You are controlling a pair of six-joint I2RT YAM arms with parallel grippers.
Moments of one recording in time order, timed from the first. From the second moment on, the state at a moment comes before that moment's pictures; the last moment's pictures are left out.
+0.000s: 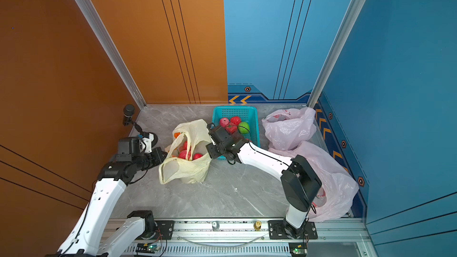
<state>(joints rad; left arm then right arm) 0.01 0.91 0.81 -0.72 0.36 -0.42 0.84 1.67 1.30 -0.35 0.02 0.23</state>
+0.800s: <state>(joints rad) -0.02 0.90 0.78 -0.64 0.30 -0.45 0.97 1.97 1.63 -0.46 -0.23 0.27</state>
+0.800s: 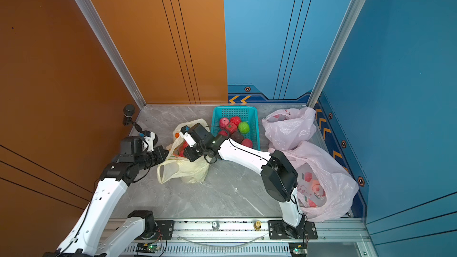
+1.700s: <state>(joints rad) -0.02 0.83 0.57 -0.56 0.20 -0.57 1.10 1.96 1.32 -0.50 -0.33 0.33</state>
